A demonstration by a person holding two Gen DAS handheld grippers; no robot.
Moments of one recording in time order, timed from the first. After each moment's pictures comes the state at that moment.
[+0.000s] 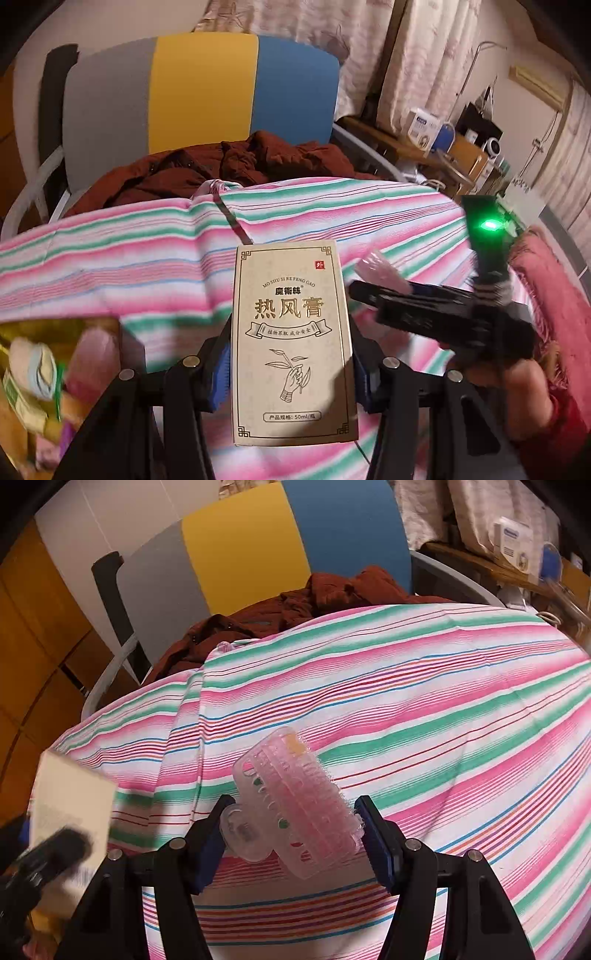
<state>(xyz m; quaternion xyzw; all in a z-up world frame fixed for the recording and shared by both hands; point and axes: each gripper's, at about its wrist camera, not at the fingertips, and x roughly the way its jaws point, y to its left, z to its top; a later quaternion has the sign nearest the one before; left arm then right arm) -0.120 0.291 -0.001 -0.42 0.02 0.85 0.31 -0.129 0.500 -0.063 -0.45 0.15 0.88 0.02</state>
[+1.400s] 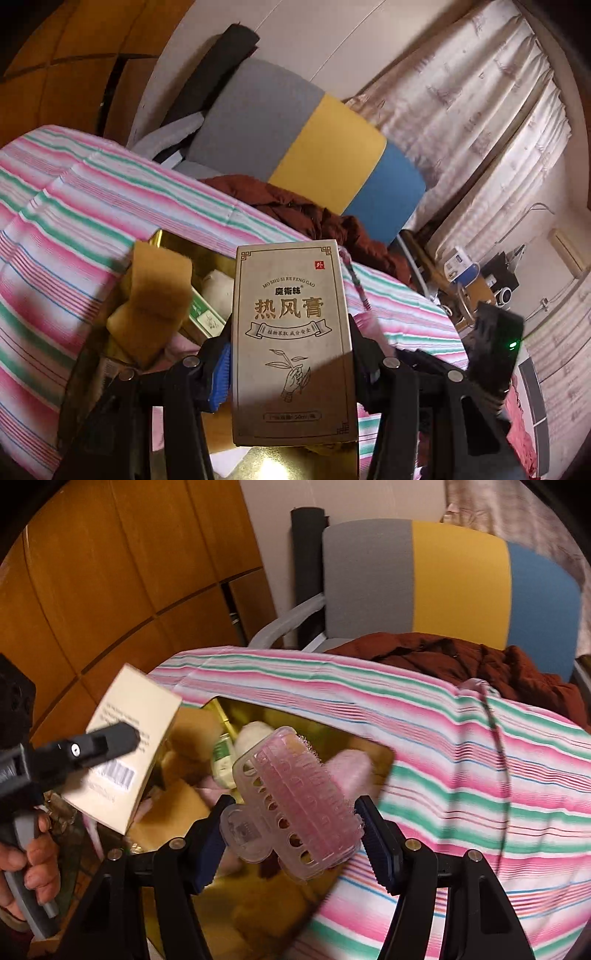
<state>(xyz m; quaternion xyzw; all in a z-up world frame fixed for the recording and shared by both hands) -0.083 -0.004 0.020 -0.37 -0.23 0.88 0.20 -0.088 0.224 -0.001 -0.42 0.00 0.88 -0.23</state>
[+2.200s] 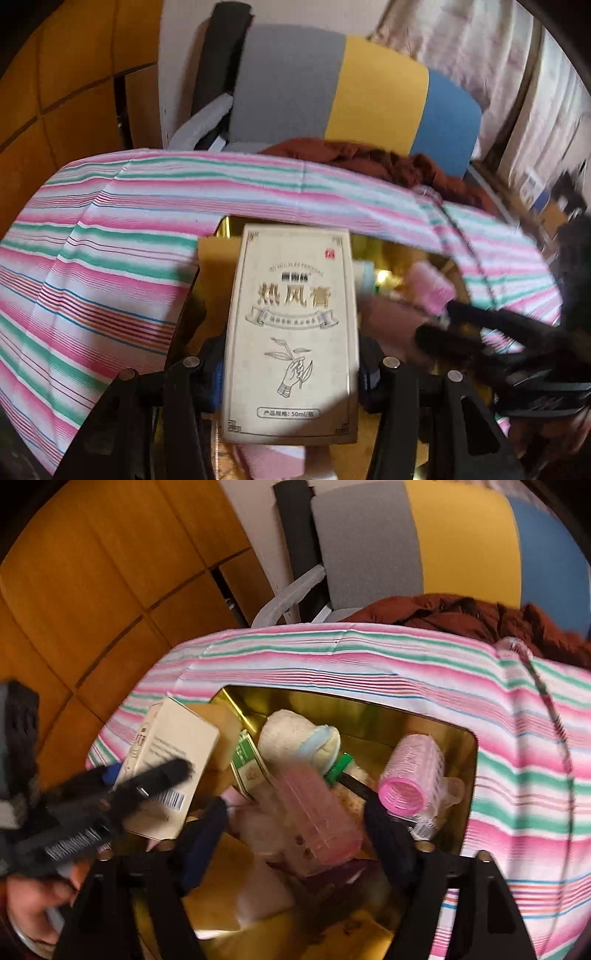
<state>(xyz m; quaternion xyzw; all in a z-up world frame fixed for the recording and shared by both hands) -0.132 0.004 -0.033 -0.46 -0.04 0.88 0.10 -0.123 0.190 -0.031 -0.46 0.09 0.85 -0.22</state>
